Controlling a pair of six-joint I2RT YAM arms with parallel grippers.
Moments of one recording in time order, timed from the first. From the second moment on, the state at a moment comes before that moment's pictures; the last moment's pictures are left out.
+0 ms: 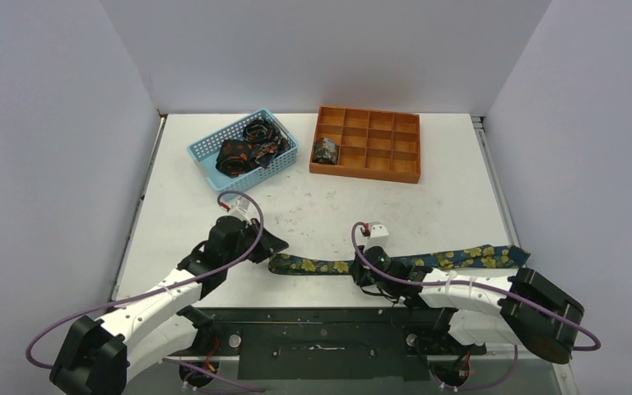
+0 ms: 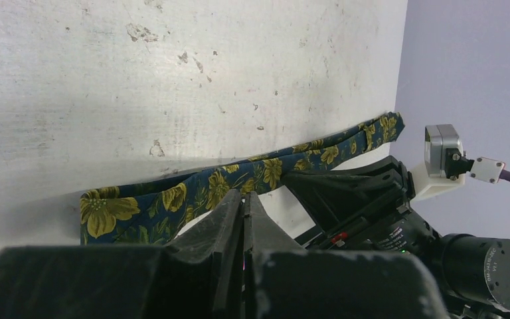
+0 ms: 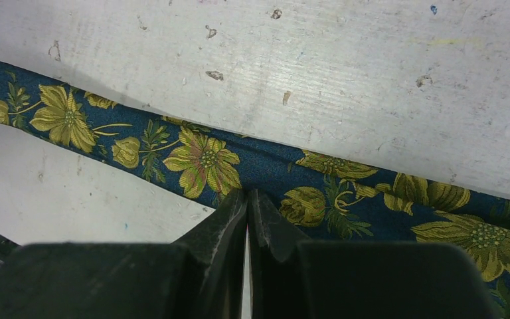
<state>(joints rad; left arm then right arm) -0.57 0.93 0.38 0.02 0.16 -1.02 0.96 1.18 0.33 0.09 0.28 0.68</state>
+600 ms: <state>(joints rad) -0.56 0.92 0.15 0.07 0.13 -1.04 0.96 1.17 0.30 0.13 0.27 0.69</state>
